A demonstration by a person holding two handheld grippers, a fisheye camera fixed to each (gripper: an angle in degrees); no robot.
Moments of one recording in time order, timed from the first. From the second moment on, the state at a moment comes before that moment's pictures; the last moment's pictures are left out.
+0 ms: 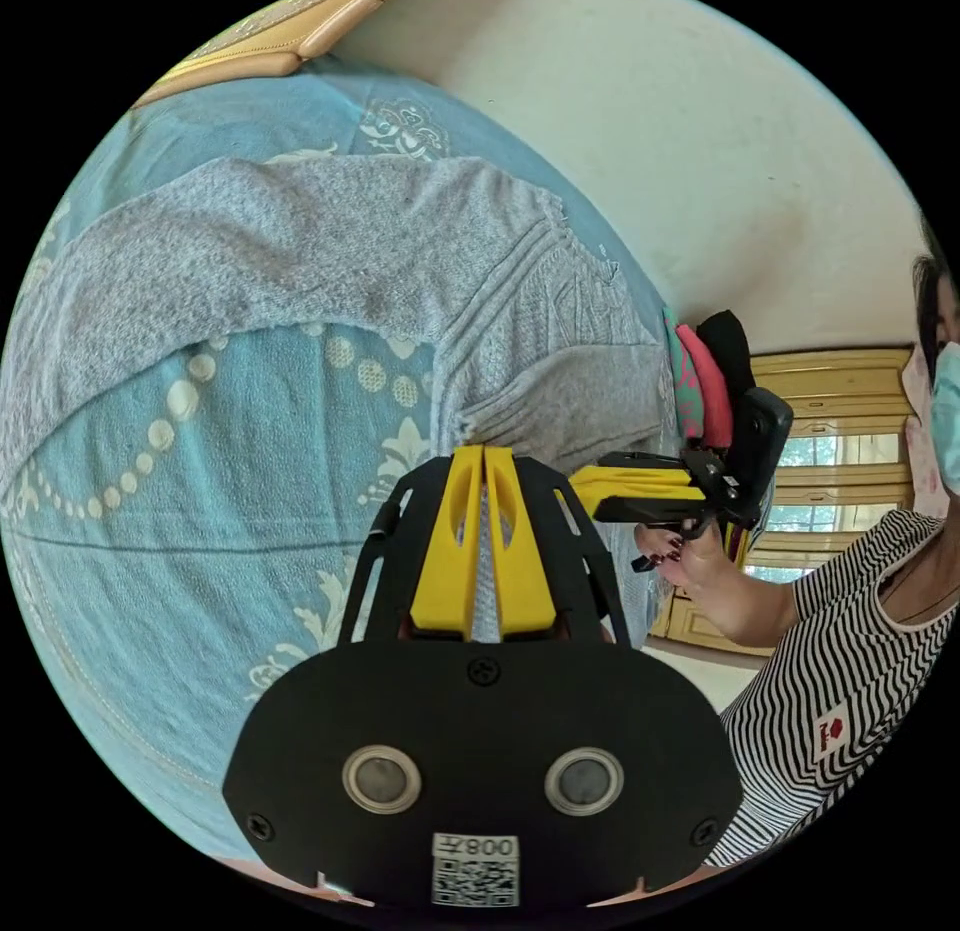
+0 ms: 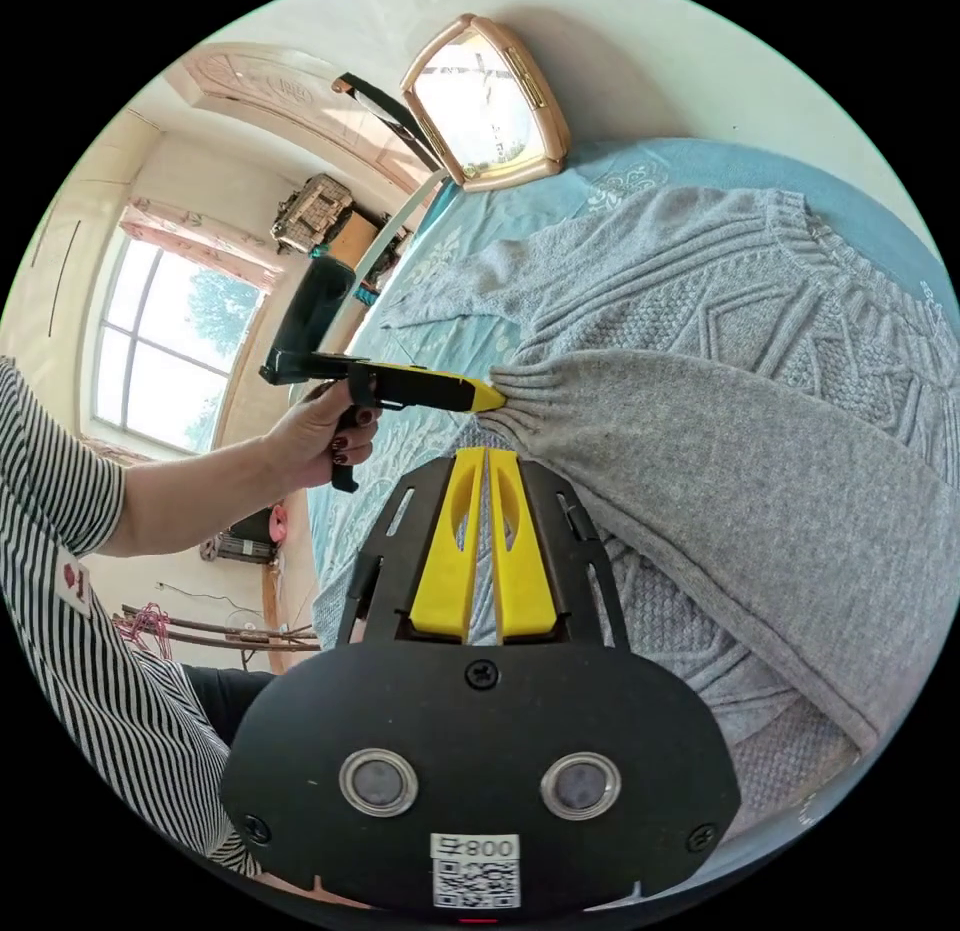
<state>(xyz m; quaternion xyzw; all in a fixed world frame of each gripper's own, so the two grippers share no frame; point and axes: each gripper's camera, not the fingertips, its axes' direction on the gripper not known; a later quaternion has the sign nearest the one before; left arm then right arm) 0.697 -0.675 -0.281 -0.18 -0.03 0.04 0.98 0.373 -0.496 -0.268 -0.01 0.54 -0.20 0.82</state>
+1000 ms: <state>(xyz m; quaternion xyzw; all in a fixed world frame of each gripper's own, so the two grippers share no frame) 0.873 -0.755 -0.021 -0.28 0.07 0.29 0.91 0.320 -0.288 -0.402 0.24 0.72 -0.05 0.65</state>
